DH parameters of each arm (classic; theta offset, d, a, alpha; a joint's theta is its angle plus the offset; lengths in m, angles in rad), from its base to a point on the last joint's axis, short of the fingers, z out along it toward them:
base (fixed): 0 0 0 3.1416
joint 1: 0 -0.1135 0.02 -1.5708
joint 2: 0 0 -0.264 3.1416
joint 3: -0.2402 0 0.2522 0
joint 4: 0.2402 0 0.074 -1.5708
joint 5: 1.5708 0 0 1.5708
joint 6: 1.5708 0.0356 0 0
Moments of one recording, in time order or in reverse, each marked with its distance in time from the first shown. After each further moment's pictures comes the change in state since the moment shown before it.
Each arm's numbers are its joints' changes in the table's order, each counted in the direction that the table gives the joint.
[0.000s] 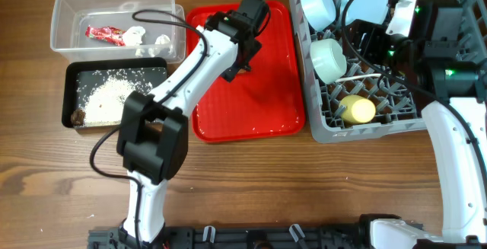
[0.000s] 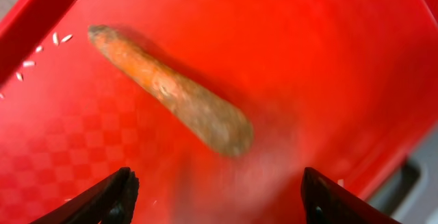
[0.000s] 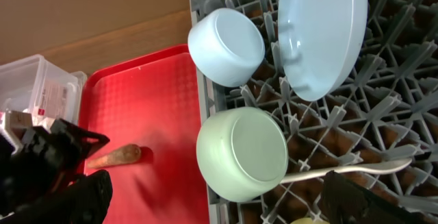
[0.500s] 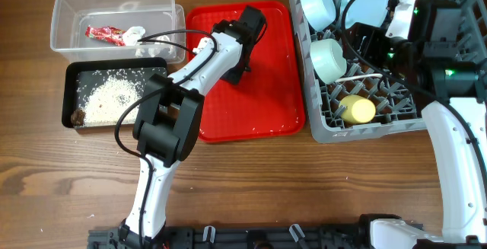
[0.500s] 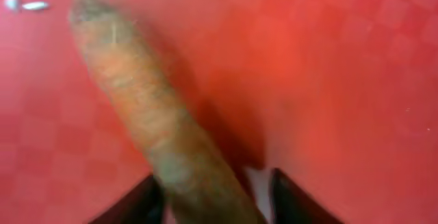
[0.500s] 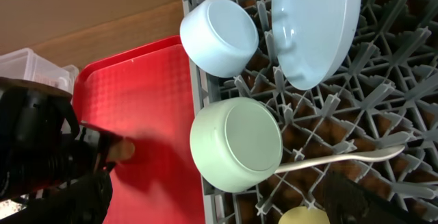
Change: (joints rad) left arm -0.023 -0.167 0.000 -0.060 -0.023 -0.272; right arm 0.000 0.000 0.000 0.031 0.017 0.000
